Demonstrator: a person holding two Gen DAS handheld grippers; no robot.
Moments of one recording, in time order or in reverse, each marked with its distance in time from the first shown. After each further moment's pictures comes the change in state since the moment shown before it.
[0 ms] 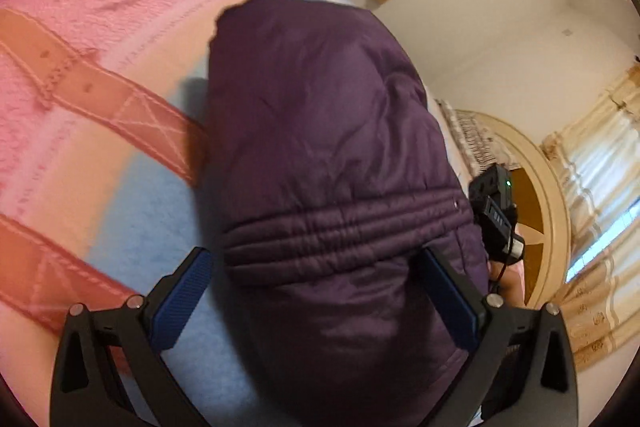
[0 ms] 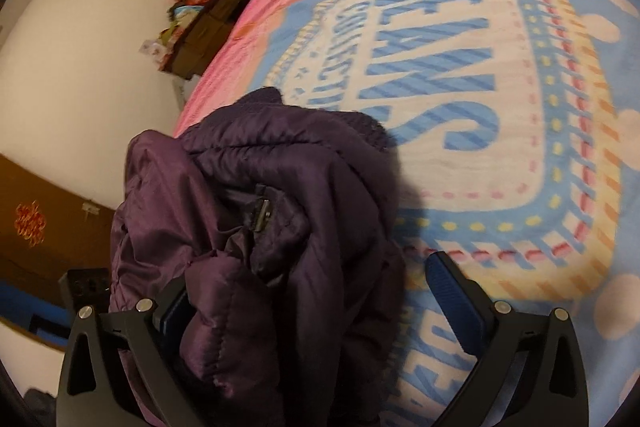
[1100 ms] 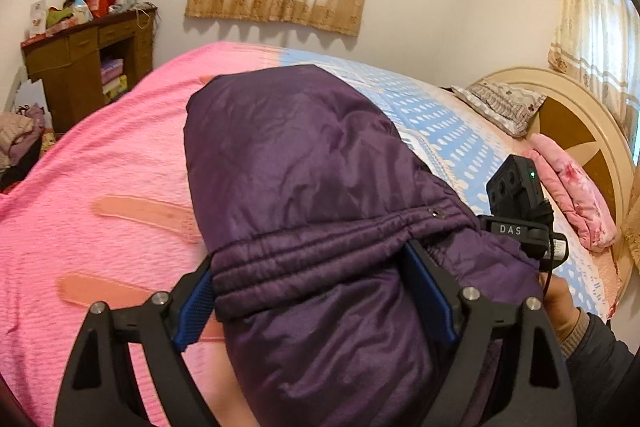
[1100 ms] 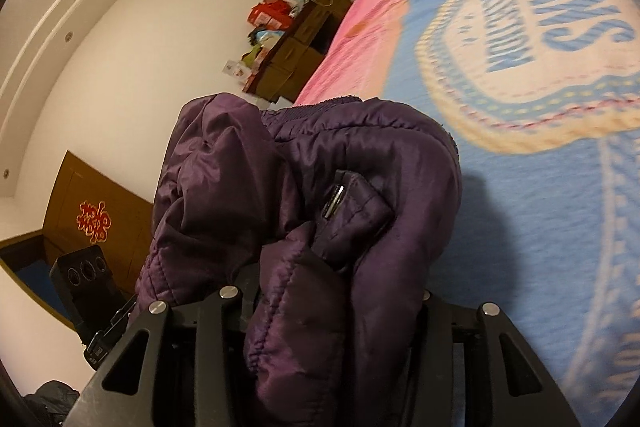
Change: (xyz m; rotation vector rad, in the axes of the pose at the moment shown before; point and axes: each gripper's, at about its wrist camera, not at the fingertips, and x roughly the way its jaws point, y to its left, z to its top) left arm -0.101 -0.046 -0.003 0.477 -0.219 0.313; right arm 0.037 0.126 -0.096 -0.020 -0.154 0.285
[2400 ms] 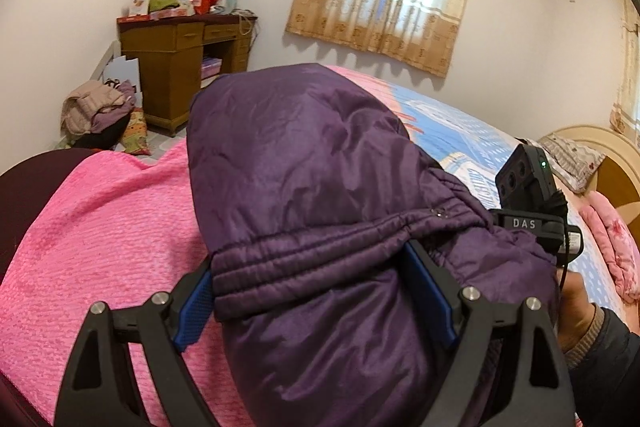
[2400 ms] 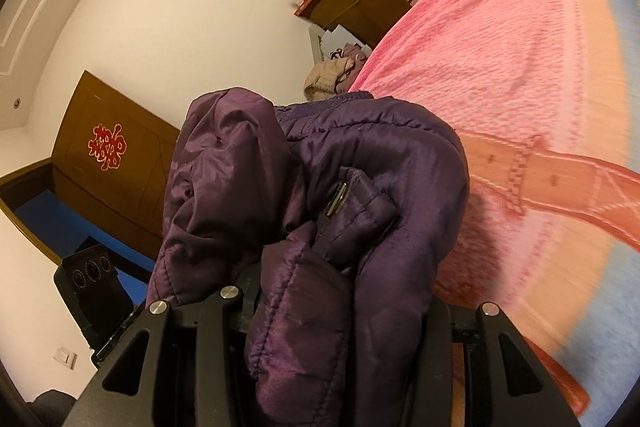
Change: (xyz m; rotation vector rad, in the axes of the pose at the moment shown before) left arm -0.058 0.139 -0.036 -0.182 -0.105 0.225; right arm 0.213 0.120 0.023 -0.161 0.244 0.104
